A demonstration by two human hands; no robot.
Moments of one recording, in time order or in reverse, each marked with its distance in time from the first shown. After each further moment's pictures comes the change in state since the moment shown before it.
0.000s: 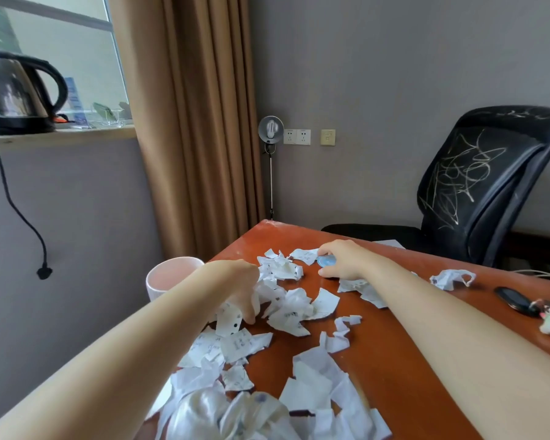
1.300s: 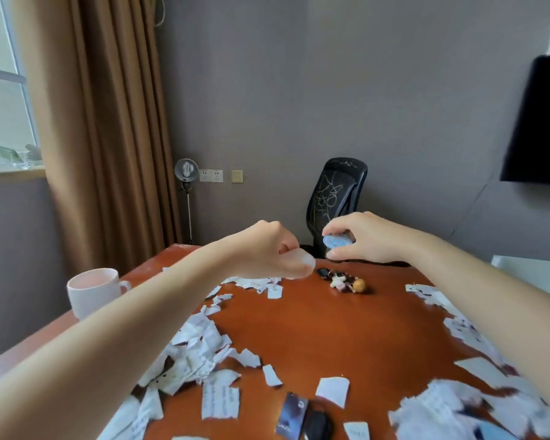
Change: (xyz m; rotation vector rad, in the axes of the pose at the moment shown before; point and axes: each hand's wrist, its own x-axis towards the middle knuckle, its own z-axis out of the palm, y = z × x) left_hand -0.193 0.196 -0.072 -0.356 0.514 0.667; right_hand -0.320 0.085 -0.146 -0.065 0.249 -0.025
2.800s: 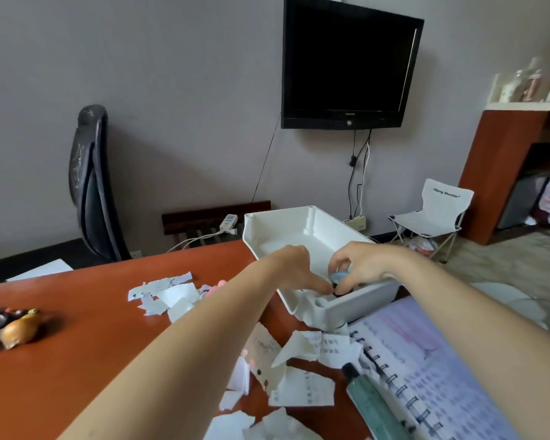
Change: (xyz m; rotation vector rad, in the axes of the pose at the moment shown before) left_hand 0.351 0.343 0.308 -0.041 -0.438 0.244; right_hand -0.213 0.433 -0.018 0.095 -0.262 0.851
